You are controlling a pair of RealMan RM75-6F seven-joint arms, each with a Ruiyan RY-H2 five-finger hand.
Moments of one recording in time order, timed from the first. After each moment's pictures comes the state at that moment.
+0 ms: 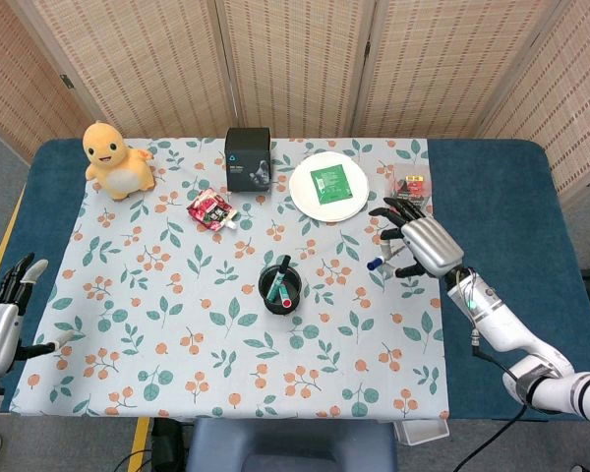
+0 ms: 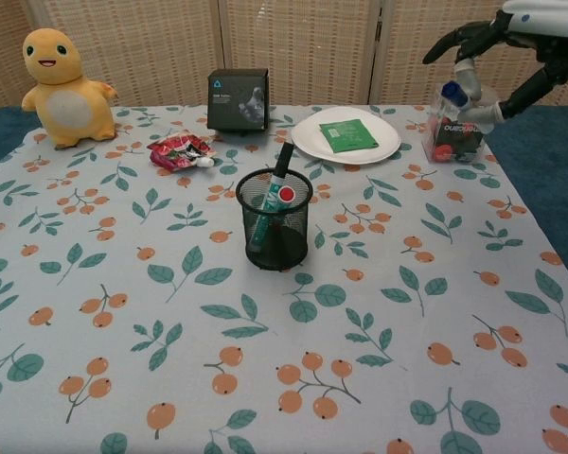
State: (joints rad) left arm -0.18 -1.04 -0.11 -1.74 1.43 1.45 -0.06; right arm 0.72 -1.24 0.14 -1.38 -1.50 1.03 0.48
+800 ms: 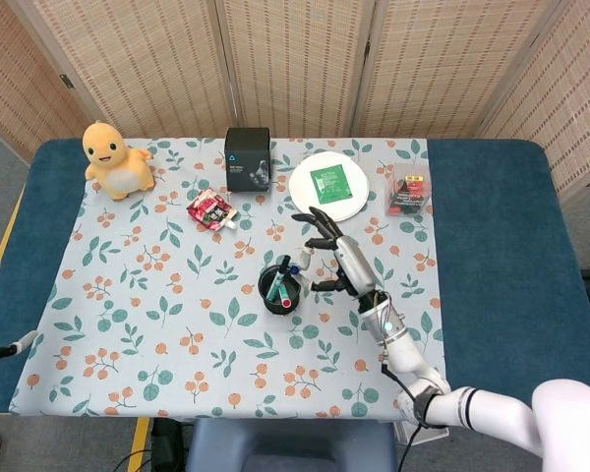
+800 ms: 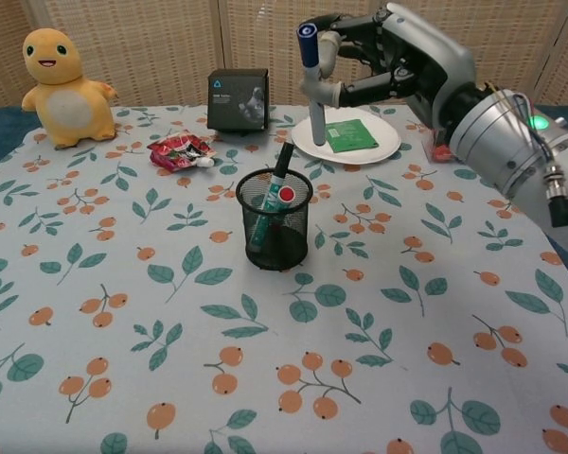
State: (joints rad) left arm -0.13 -0.95 -0.12 -1.71 1.38 1.45 -0.22; right arm 0.76 -1.75 0.28 -1.29 -1.42 1.22 0.65
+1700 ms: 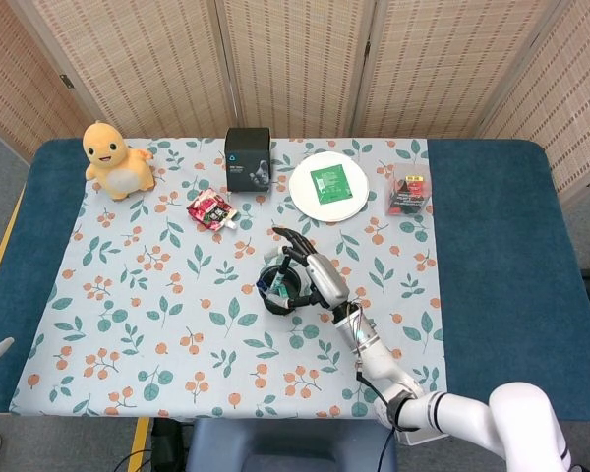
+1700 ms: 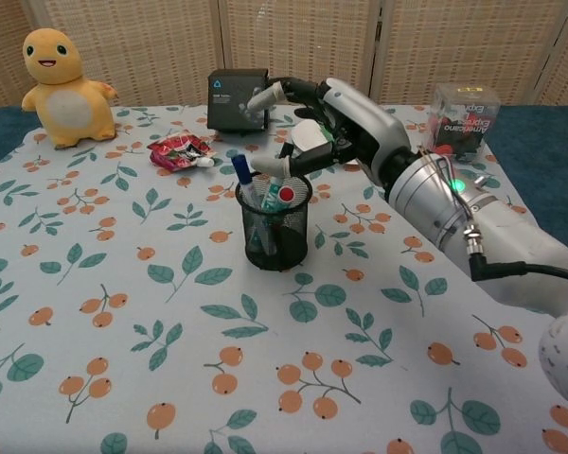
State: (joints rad) left arm -0.08 -0.90 -0.12 -1.69 1.38 1.48 -0.30; right arm 0.80 -1.90 0.25 -1.12 -1.42 1.15 0.62
